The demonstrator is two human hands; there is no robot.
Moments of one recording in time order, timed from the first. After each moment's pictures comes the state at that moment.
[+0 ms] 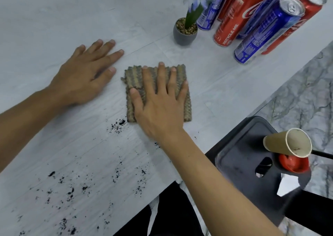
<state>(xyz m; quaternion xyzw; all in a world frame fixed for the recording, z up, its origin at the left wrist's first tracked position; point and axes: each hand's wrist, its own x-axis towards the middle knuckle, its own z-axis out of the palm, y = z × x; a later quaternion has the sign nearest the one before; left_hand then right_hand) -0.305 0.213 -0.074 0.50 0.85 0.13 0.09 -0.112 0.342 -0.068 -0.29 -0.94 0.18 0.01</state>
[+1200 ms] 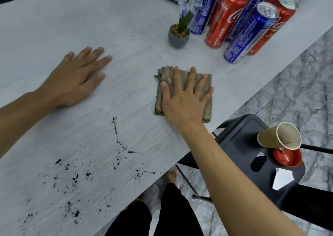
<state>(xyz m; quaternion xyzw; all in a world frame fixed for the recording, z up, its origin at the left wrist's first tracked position) -0.307 0.178 -0.067 0.50 0.86 0.08 0.09 -0.074 0.382 -0.065 -0.40 -0.90 0.18 0.01</state>
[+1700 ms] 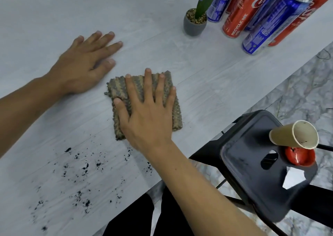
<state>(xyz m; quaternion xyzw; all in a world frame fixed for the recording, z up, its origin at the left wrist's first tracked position) -0.301 0.179 -0.062 0.49 0.86 0.10 0.09 -0.088 0.271 -0.071 -0.25 -0.95 0.17 0.02</state>
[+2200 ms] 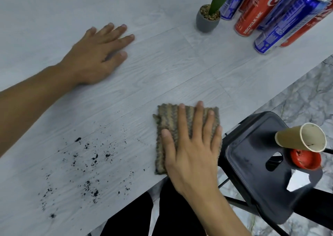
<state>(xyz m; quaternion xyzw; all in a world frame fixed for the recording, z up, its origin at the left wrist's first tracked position) -0.298 0.179 -0.061 0.50 0.86 0.10 0.08 0.023 0.271 -0.067 -0.33 -0.93 0.16 0.00</state>
